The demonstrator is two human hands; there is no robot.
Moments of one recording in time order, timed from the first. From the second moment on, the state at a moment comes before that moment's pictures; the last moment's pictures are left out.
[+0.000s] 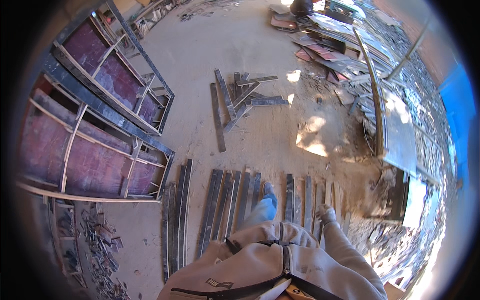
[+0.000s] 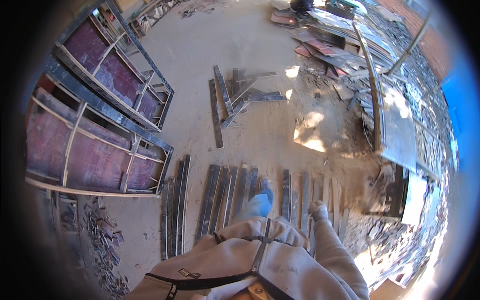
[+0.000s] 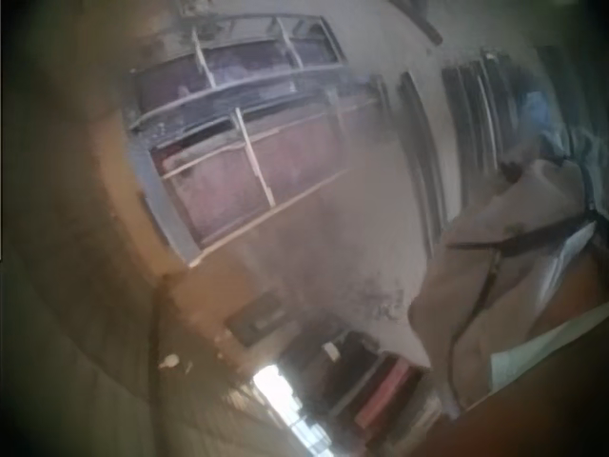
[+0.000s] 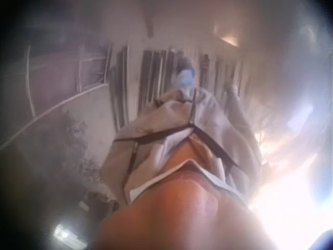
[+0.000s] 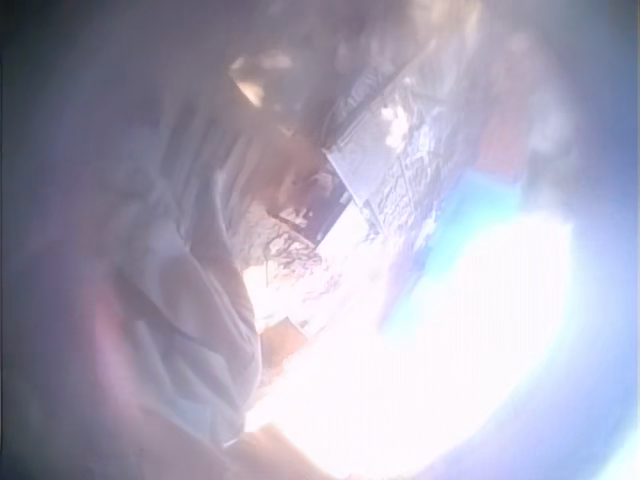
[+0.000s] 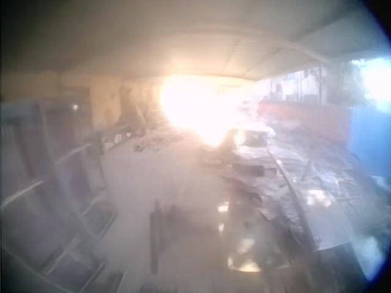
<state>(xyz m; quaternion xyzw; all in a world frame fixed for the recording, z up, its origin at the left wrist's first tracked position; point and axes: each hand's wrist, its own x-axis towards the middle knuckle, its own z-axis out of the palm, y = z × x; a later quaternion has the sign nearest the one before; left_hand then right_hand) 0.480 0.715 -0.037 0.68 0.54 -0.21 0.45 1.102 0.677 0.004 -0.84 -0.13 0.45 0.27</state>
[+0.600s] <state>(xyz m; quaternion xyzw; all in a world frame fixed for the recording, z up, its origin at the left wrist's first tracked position) 0.648 1.391 0.026 0.45 0.75 0.14 0.46 1.146 1.212 -0.136 -0.73 -0.62 0.29 0.01</state>
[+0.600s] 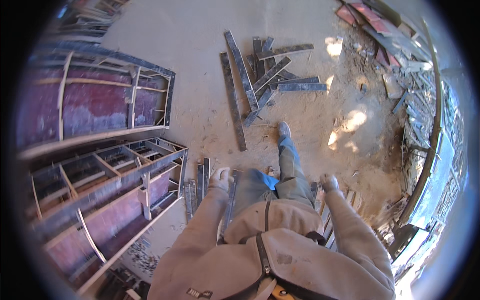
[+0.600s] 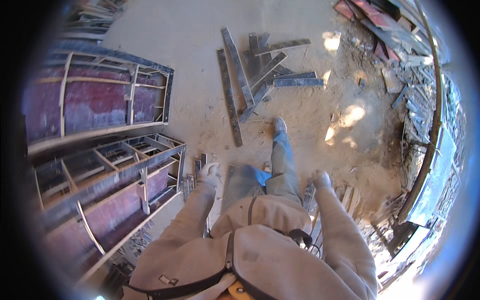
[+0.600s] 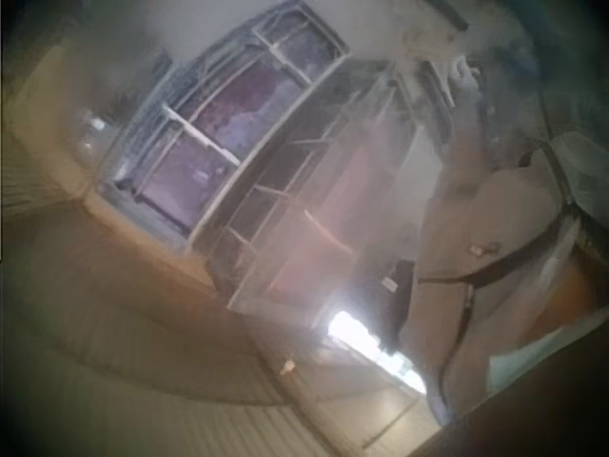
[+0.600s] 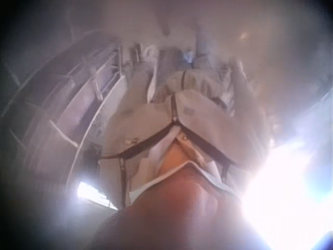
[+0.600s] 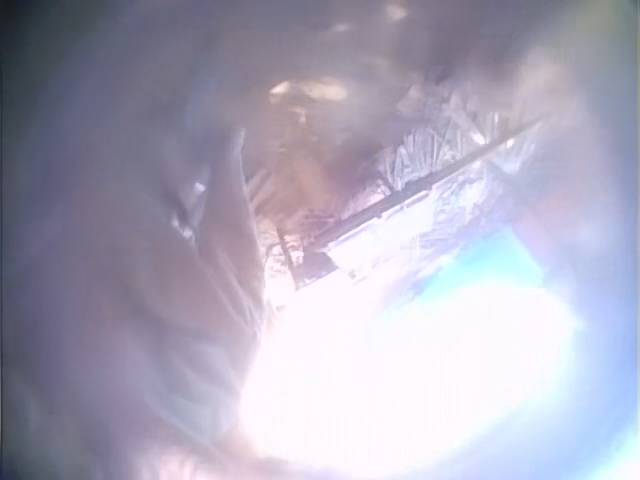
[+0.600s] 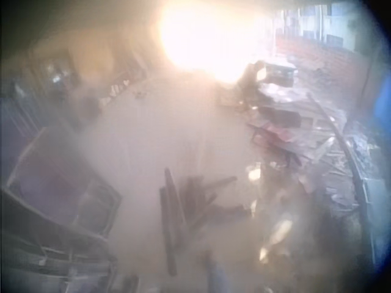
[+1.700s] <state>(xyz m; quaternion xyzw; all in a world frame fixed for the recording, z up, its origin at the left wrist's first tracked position) 0.535 1.901 -0.323 0.30 0.64 0.00 0.71 0.680 1.700 -0.573 -0.86 -0.43 0.26 -0.08</state>
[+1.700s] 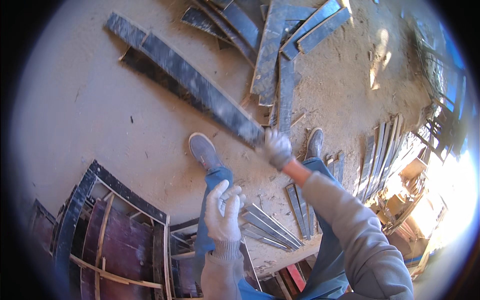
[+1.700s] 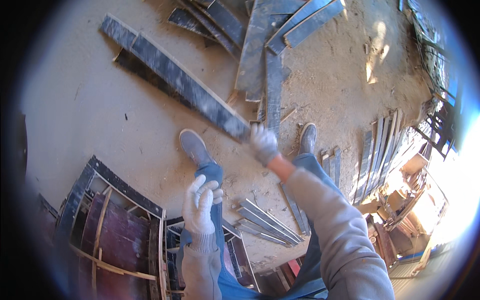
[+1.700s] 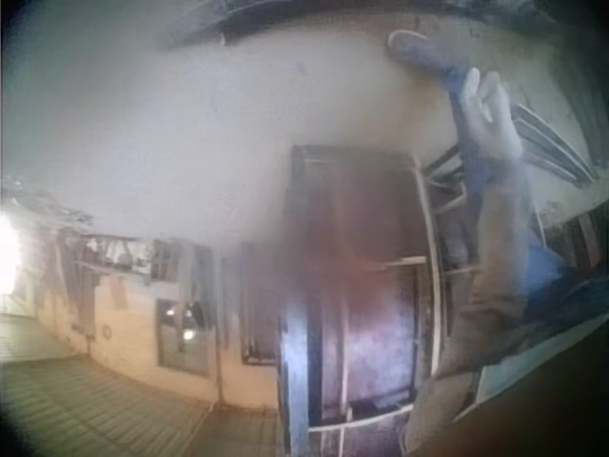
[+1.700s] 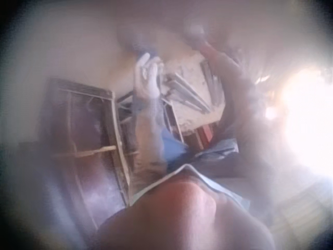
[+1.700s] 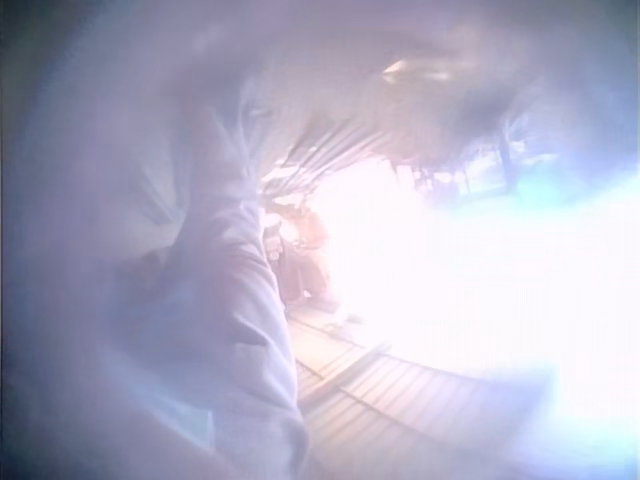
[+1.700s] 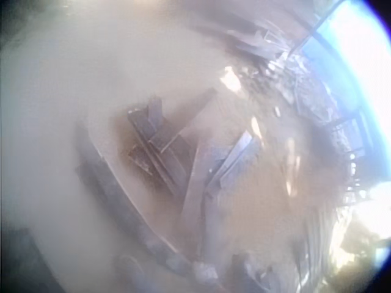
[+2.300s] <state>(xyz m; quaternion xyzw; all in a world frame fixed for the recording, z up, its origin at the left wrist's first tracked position) 0.539 1.848 -0.352 0.48 0.63 -0.02 0.60 0.653 1.659 -0.514 -0.70 -0.31 0.64 0.02</state>
